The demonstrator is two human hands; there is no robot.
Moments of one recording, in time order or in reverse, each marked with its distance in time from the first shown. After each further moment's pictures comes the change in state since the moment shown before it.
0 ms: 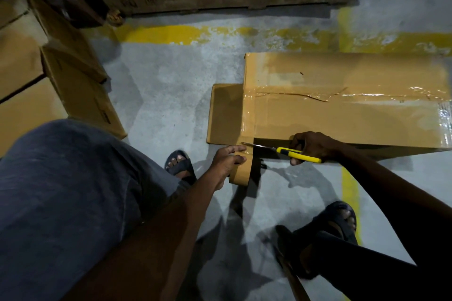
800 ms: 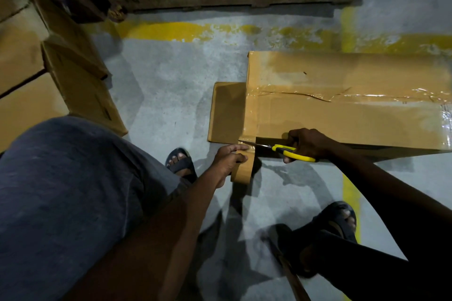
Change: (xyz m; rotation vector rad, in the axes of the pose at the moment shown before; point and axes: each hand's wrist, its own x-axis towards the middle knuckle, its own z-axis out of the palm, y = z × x) left_hand -0.004 0.005 -0.003 -0.010 -0.048 -0.027; right_hand 0.018 -0.011 0.010 -0.108 0.077 -0.035
